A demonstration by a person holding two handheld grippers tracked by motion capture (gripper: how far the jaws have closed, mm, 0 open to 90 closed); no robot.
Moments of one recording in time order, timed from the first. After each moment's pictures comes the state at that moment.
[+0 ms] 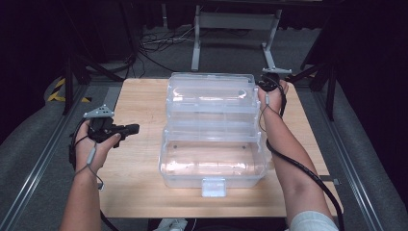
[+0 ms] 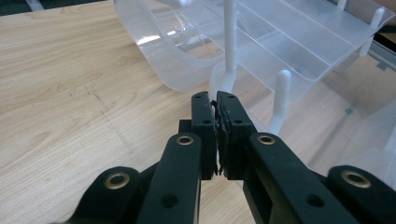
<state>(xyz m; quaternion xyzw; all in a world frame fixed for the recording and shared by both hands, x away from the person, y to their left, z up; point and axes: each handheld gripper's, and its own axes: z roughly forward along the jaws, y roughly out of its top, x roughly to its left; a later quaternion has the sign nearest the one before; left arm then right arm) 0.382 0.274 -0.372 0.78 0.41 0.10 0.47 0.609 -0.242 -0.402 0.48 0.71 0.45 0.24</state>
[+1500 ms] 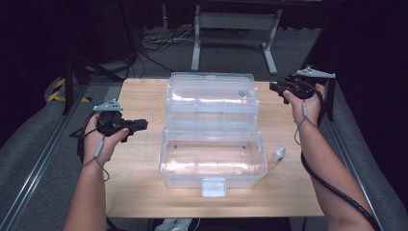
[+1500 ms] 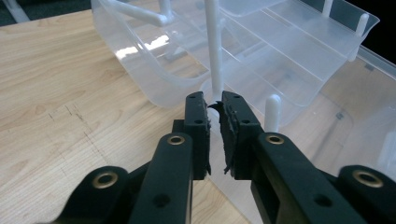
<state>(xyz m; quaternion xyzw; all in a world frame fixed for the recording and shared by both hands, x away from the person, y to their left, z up) 0.399 0.256 -0.366 0.78 0.39 0.09 0.47 0.519 -0.307 -0.336 0.42 0.71 0.50 0.24</state>
